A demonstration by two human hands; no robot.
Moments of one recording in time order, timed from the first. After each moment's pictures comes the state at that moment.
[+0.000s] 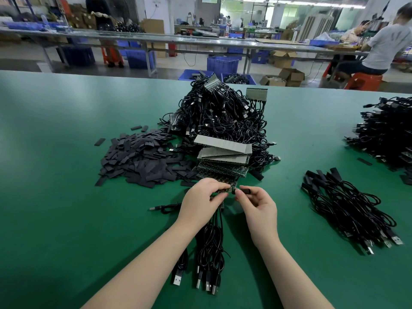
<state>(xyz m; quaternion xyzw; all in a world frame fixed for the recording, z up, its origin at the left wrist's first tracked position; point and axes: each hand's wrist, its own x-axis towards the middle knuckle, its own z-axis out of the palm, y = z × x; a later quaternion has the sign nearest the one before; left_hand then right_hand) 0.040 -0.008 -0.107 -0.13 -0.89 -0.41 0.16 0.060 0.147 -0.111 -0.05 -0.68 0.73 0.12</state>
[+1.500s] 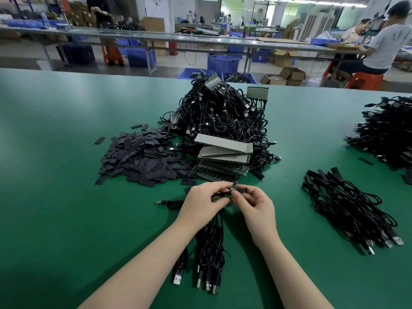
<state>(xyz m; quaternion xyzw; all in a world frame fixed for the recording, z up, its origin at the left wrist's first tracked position) 0.046 -0.007 -0.104 -0.13 -0.86 -0.48 0.11 0.061 0.147 -0.110 -0.02 -0.69 0.72 0.08</state>
